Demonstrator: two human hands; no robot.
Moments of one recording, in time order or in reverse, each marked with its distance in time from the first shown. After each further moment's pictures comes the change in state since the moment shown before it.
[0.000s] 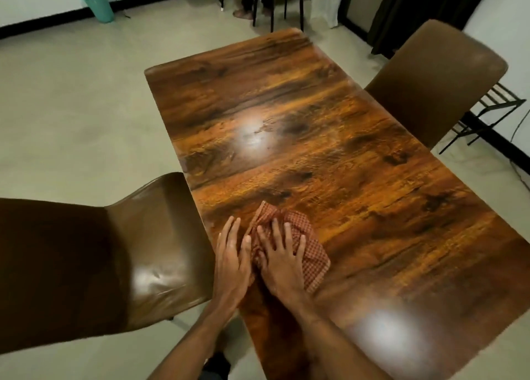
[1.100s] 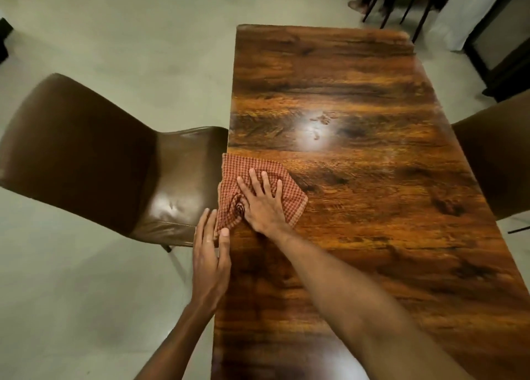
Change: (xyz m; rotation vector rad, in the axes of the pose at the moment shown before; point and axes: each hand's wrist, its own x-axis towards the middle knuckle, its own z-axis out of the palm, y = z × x) left_hand -0.086 0.007 0.027 -0.061 0.491 -0.257; right_hand 0.088 -0.026 -0.031 -0.170 -0.188 -0.603
